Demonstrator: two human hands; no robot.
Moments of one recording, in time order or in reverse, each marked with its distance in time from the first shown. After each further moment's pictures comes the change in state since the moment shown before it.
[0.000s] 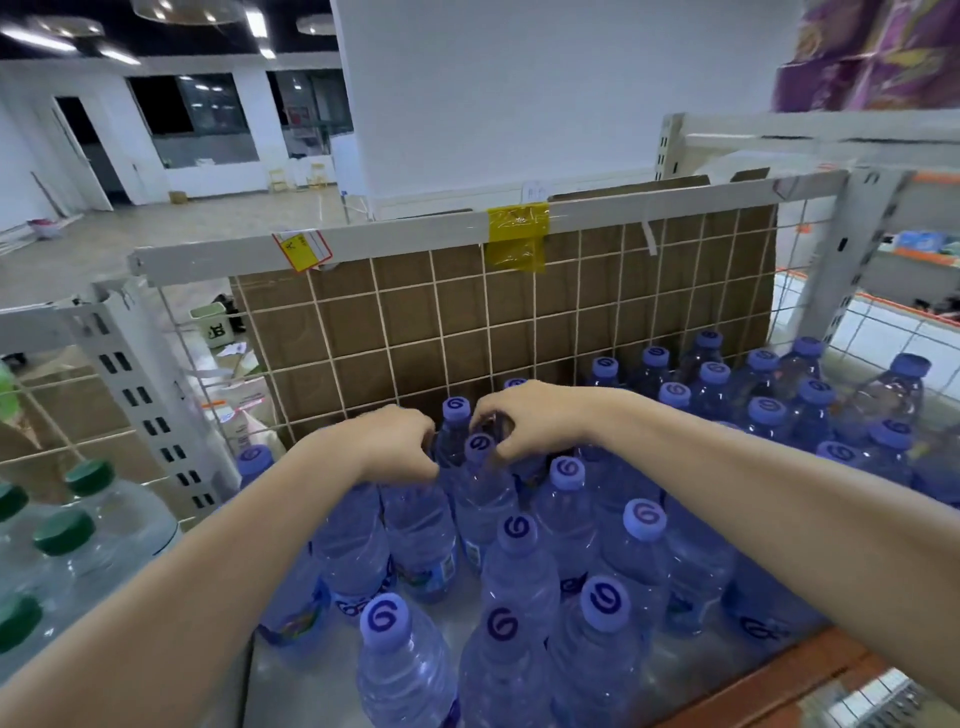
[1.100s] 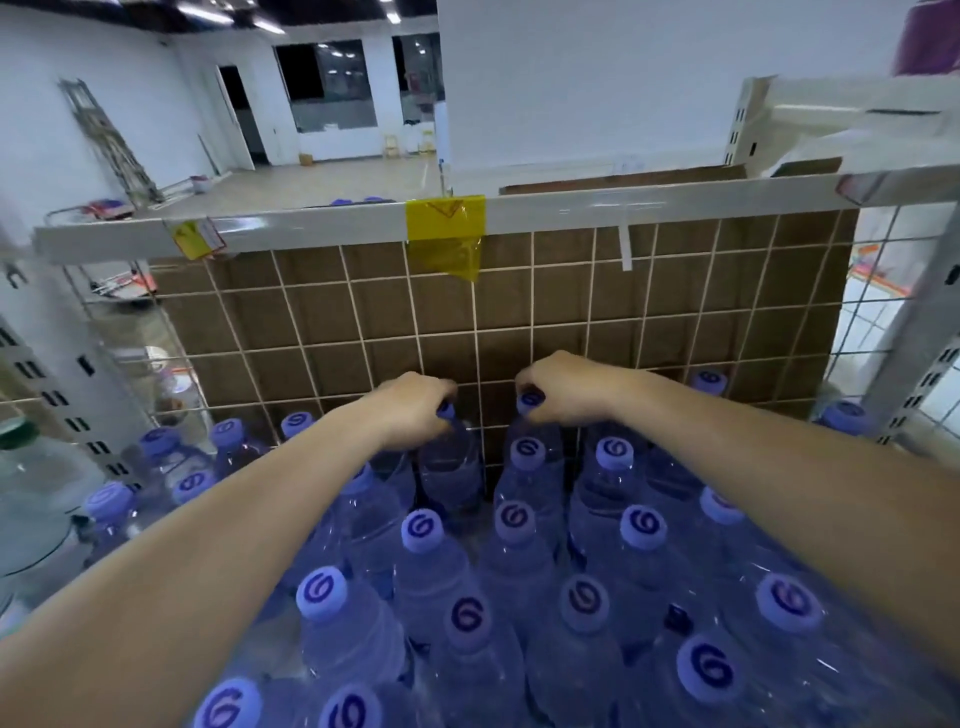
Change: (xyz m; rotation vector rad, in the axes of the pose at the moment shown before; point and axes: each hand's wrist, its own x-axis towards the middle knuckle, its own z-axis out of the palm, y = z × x) left_hand 0.106 0.101 -0.013 -0.012 0.103 -0.208; right_hand 0.023 0.168 -0.051 -0.184 -0.018 -0.058
